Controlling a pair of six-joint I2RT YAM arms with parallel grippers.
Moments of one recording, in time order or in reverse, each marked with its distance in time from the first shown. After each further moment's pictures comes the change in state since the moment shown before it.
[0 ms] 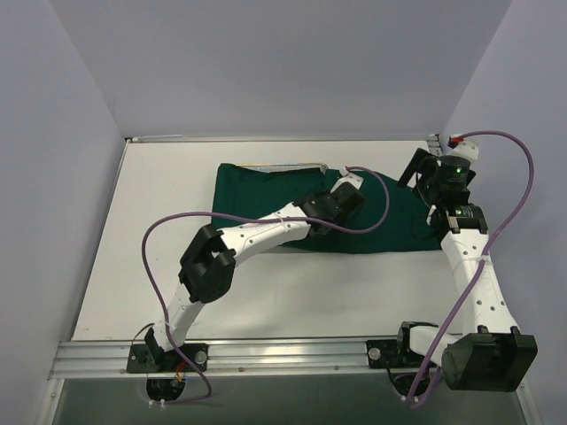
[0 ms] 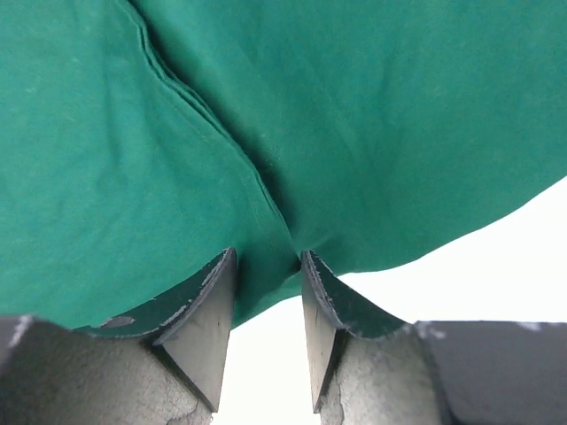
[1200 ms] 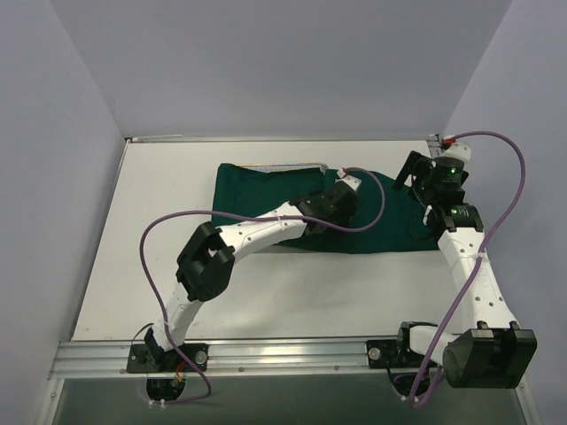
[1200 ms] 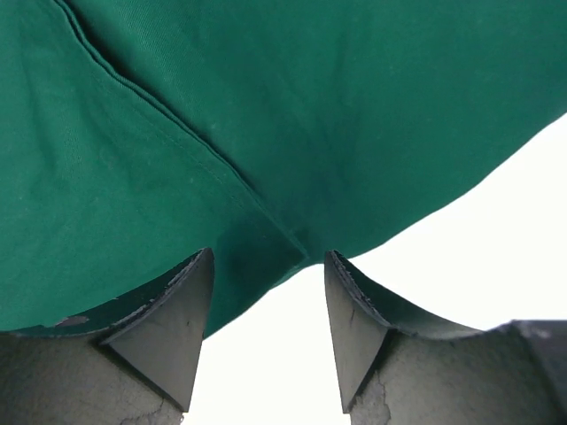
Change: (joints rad) left arm 0.027 -0.029 -0.067 0.069 0.164 -0.024; right arm 0.026 0.016 -0.021 0.010 -0.017 -0.008
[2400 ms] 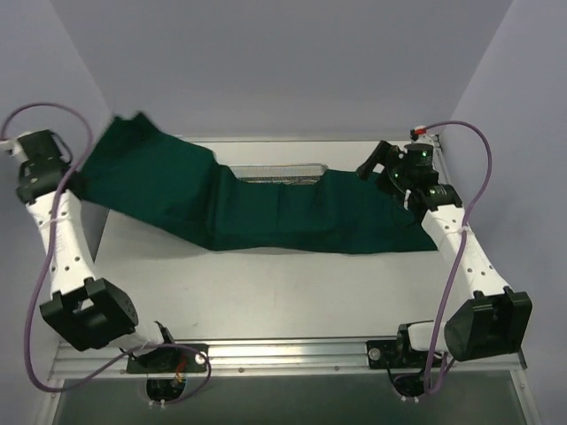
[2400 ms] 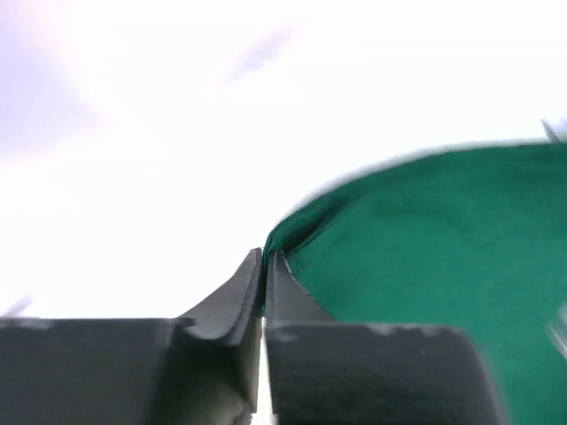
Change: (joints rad) left arm 1.289 -0.611 -0.231 -0.241 0.051 -0.025; right arm 0.139 0.147 0.104 -0.032 -0.160 0.230
